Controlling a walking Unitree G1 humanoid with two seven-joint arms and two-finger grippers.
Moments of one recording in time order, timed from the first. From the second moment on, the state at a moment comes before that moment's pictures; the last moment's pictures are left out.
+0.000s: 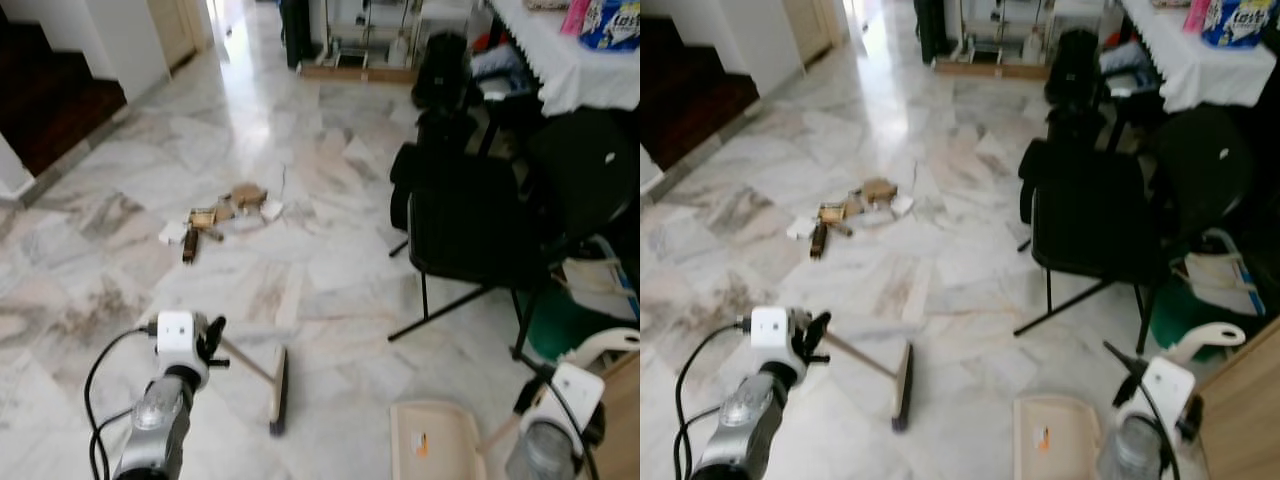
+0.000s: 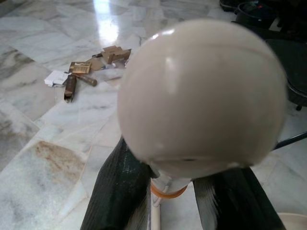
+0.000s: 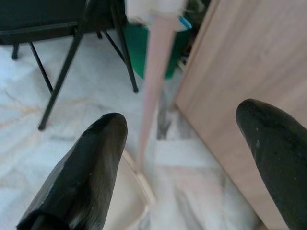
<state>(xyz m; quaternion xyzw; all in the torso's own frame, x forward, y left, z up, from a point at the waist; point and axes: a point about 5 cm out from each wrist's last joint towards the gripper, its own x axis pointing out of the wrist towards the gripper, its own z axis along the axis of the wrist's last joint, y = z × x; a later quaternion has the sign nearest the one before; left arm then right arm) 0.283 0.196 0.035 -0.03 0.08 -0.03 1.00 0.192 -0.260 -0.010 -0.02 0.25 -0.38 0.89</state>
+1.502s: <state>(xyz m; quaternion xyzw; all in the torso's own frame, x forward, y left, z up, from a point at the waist) 0.286 0.191 0.035 -0.03 0.09 -0.05 0.99 0.194 -0.295 0.049 0.04 0.15 -0.39 0.91</state>
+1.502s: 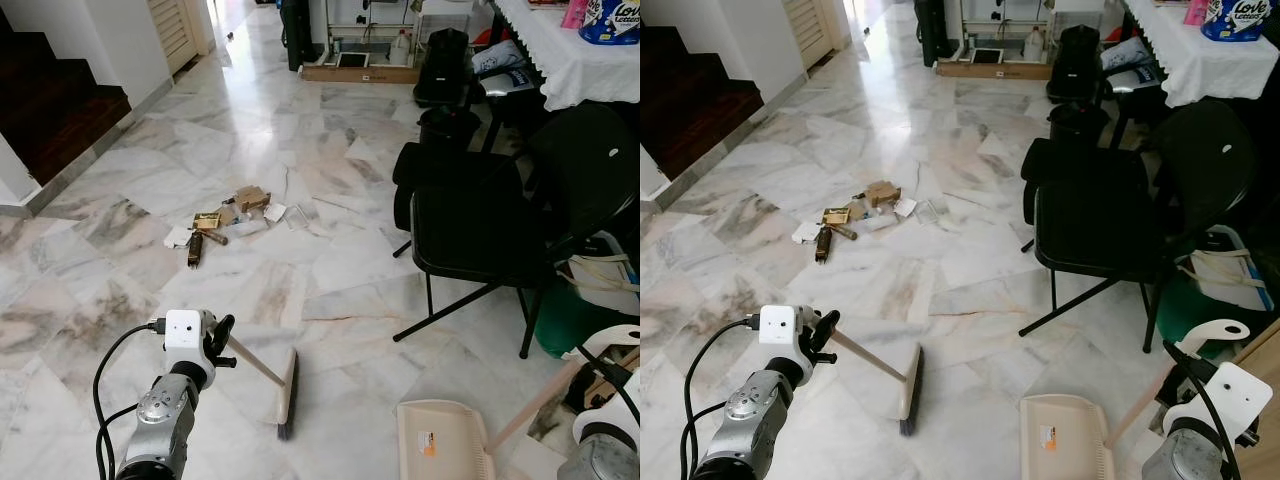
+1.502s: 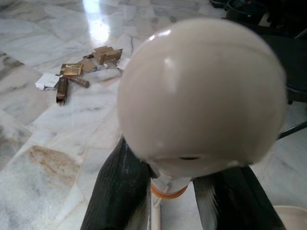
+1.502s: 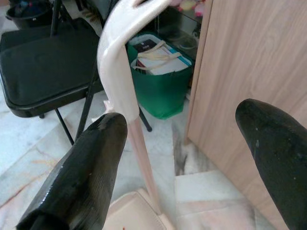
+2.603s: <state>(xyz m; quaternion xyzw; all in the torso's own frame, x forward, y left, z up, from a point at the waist) 0.286 0.190 0.034 -0.03 0.09 -0.06 0.99 0.208 -0.325 0.044 -0.04 0.11 -0.31 0.94</state>
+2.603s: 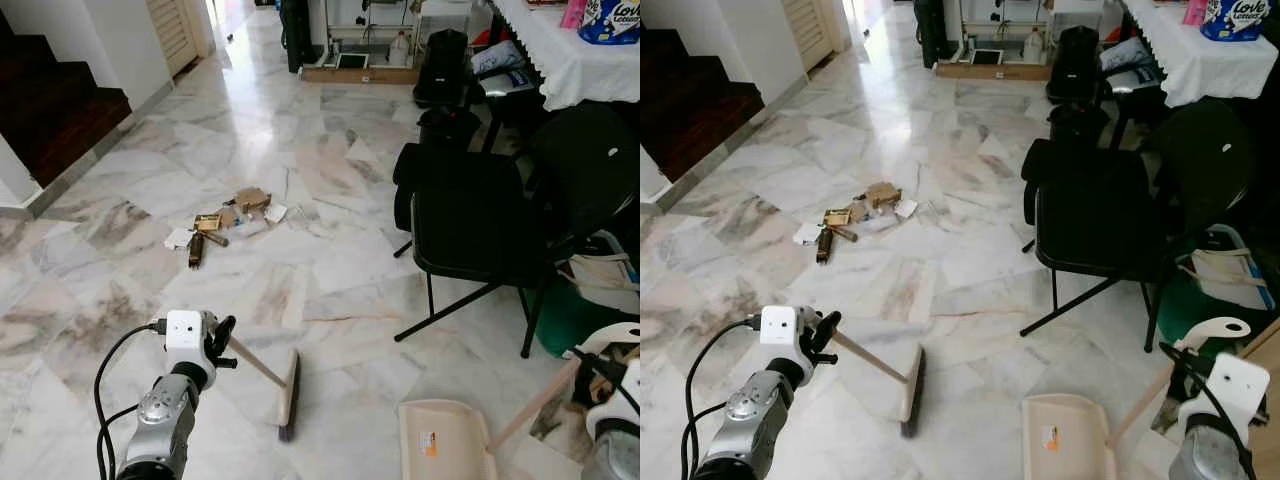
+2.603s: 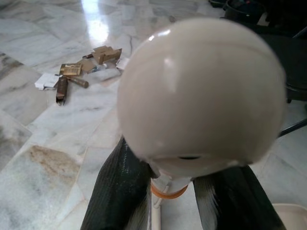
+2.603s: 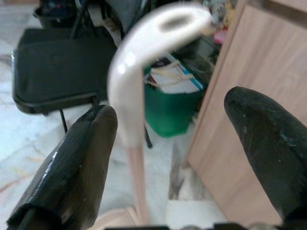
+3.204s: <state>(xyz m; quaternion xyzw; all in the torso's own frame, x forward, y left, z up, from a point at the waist) 0.286 0.190 0.034 -0.03 0.09 -0.06 0.99 0.218 -0.337 0.040 -0.03 0.11 -0.31 0.94</state>
